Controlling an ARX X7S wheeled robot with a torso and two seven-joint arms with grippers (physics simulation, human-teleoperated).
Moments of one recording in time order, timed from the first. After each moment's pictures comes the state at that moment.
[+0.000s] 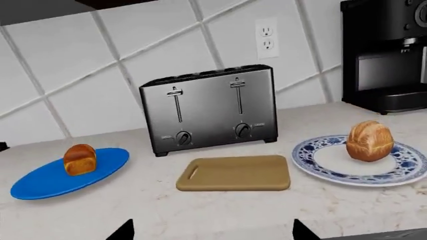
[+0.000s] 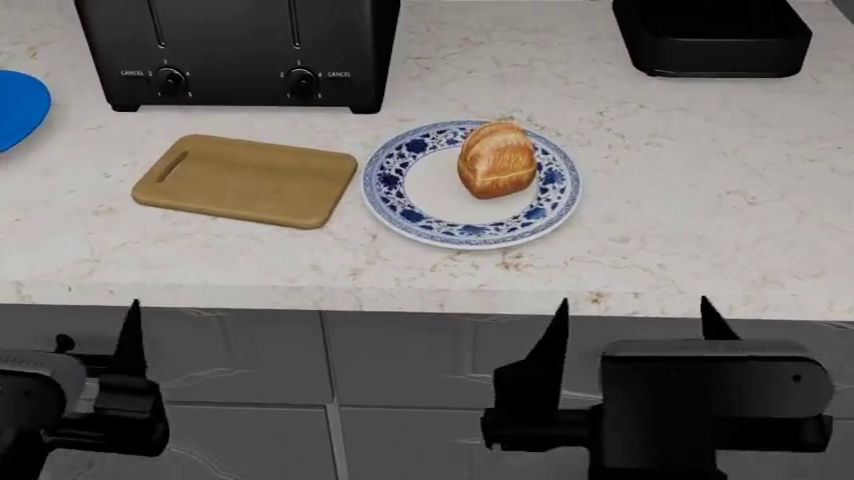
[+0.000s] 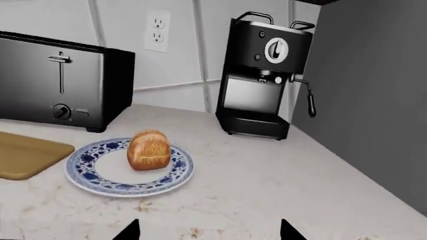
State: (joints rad) left arm -0.26 -0.26 0.09 0.70 -0.19 -0.85 -0.20; right arm 0.30 0.20 -0.10 -0.66 0.08 0.89 0.21
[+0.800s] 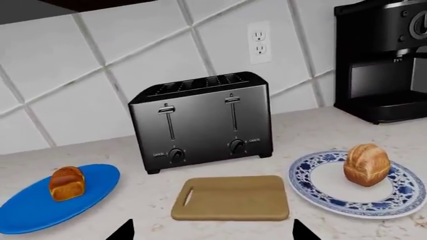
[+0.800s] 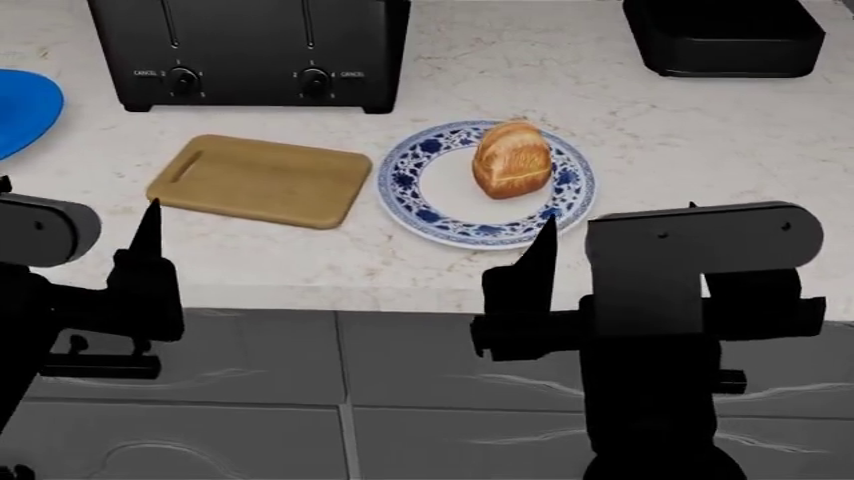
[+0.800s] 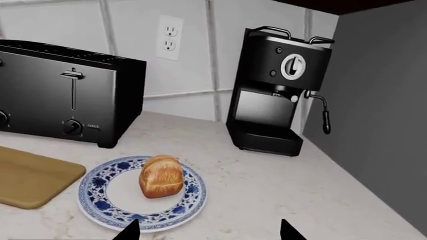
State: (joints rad) left arm -0.66 -0.22 0.08 0.69 -0.29 -1.28 -0.19; right arm 0.60 0.20 -0.13 -0.62 0.13 1.17 0.20
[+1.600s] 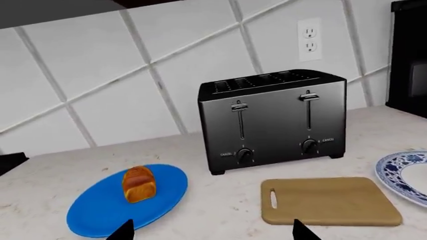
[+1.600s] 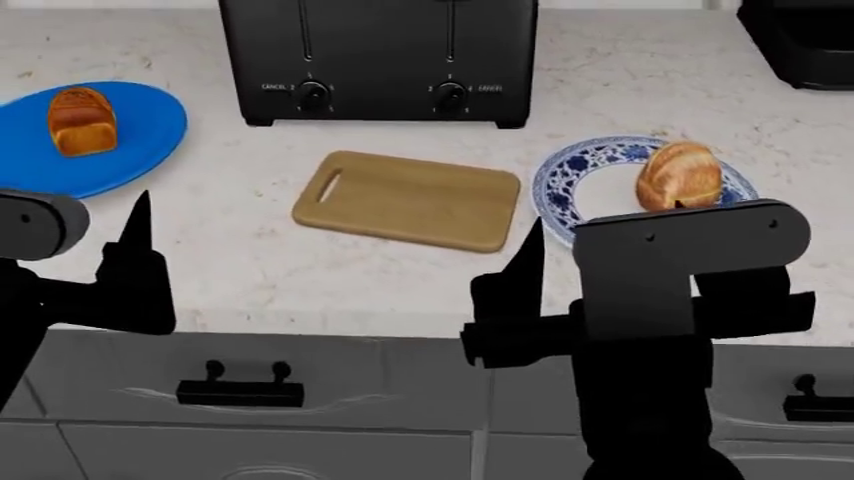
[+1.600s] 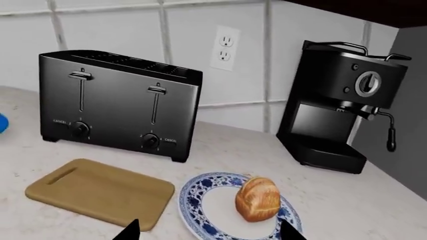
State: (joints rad) left arm -0.67 -0.22 0.07 0.71 -0.31 -1.31 -0.20; right arm 0.60 0.22 -0.14 -0.64 0.16 1.18 0.19
